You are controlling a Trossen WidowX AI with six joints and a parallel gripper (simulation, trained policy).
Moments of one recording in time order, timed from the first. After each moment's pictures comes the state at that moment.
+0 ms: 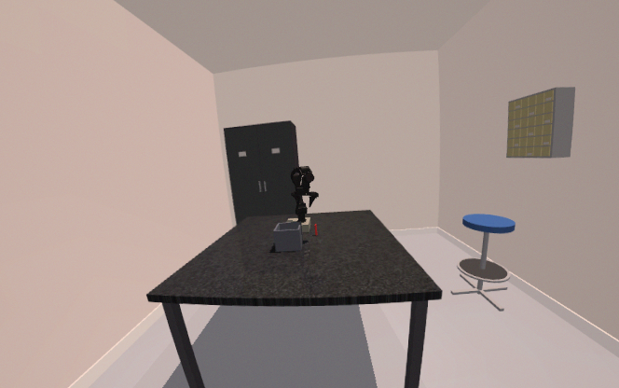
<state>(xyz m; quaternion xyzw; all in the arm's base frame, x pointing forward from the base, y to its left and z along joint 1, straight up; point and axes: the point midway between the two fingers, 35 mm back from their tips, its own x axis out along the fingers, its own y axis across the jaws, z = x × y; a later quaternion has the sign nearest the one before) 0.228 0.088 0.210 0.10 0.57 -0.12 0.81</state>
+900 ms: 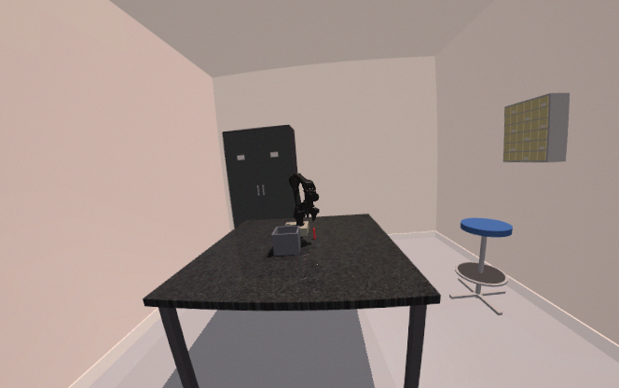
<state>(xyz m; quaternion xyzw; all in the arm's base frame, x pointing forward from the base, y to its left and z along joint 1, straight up) 0.150 0.121 0.124 0.30 0.66 -0.33 0.60</state>
